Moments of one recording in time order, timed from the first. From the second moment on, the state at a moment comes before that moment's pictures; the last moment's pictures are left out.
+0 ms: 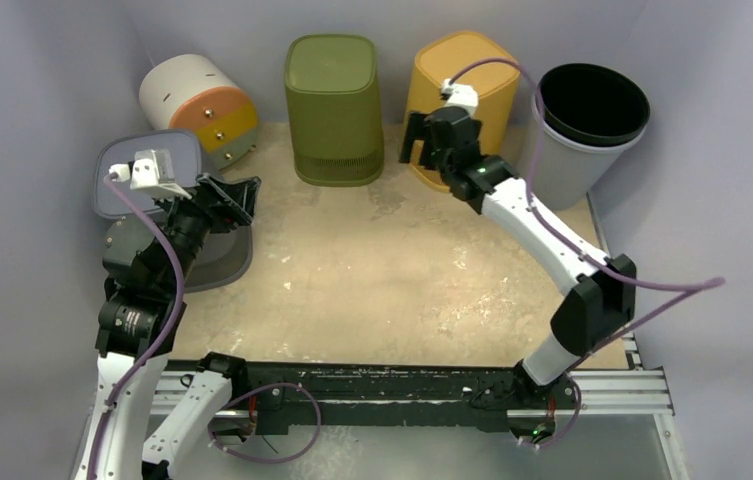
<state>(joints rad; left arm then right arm) -0.19 0.67 1.12 -0.41 0.03 -0.44 0.57 1.64 1.54 -0.39 0.41 0.42</state>
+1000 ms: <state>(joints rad) -0.19 0.63 1.05 -0.45 0.04 -0.45 -0.13 1.83 1.96 -0.55 0.21 0.11</state>
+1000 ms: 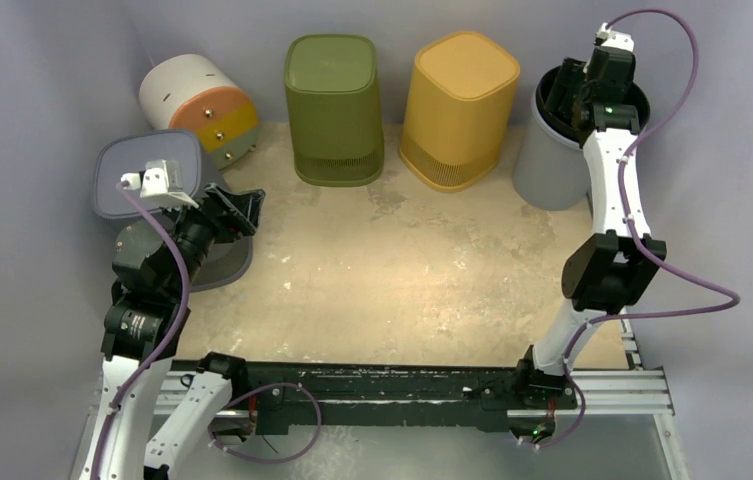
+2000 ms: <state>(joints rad) -0.19 0.63 1.01 -0.45 0.04 -0.46 -0.14 1.80 1.86 -0.51 -0.02 0.12</state>
